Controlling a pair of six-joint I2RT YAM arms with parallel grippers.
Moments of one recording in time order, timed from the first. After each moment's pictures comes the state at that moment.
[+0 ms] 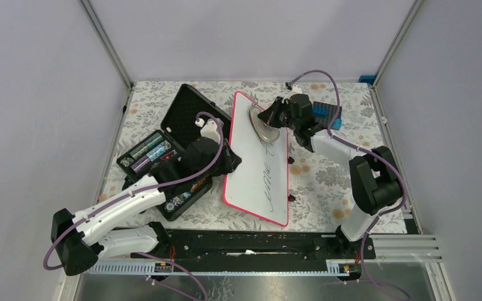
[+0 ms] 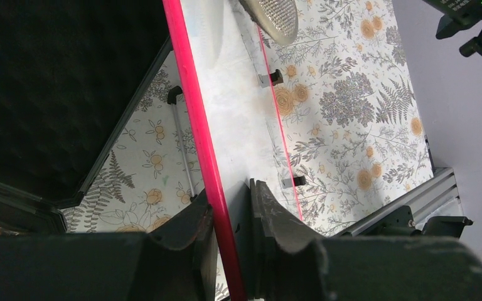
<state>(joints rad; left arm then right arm) -0.90 1.06 0.91 -0.37 -0.21 -0.72 0.44 1.70 1.09 0.25 -0.20 0.66</state>
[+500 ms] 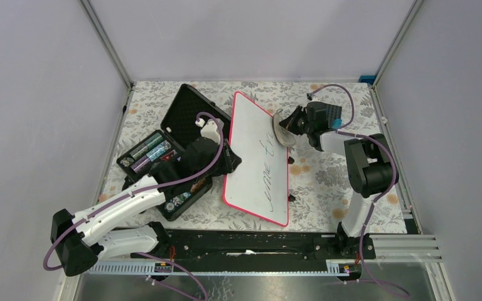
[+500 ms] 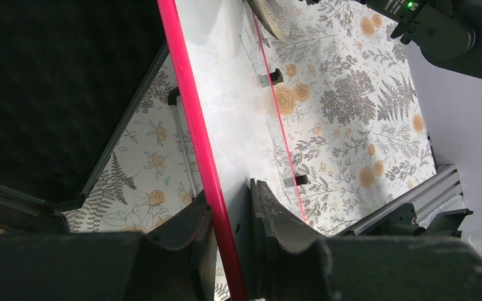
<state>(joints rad) -0.89 1.06 0.90 -0.36 -0.20 -0.70 0.24 1.87 1.00 0.36 -0.26 0.69</state>
